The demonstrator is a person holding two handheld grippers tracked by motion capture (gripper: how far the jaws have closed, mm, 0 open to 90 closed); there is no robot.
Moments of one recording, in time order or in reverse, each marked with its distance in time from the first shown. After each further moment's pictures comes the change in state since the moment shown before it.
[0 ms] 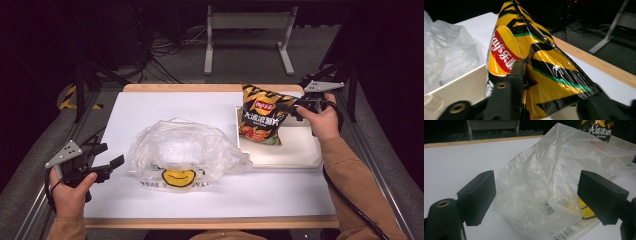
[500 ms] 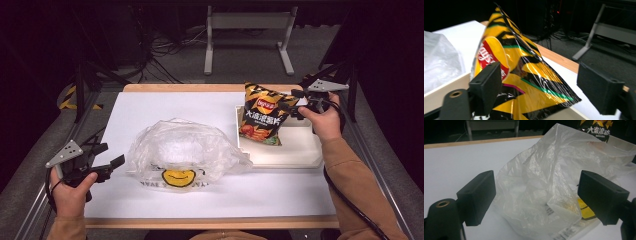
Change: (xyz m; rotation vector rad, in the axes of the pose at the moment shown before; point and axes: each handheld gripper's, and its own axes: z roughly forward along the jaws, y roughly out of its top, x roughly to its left) left arm -0.001 0.001 0.001 0.000 -0.002 0.000; right arm -0.004 -0.001 -0.005 -0.078 -0.101 -0.013
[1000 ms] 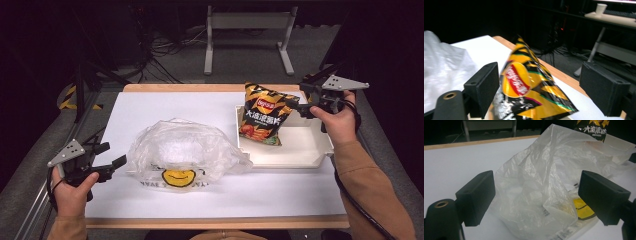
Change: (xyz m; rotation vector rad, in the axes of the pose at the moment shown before) left arm -0.004 0.003 0.001 0.004 -0.017 0.018; right arm 0.019 0.027 -0.043 -0.100 0.033 -0.067
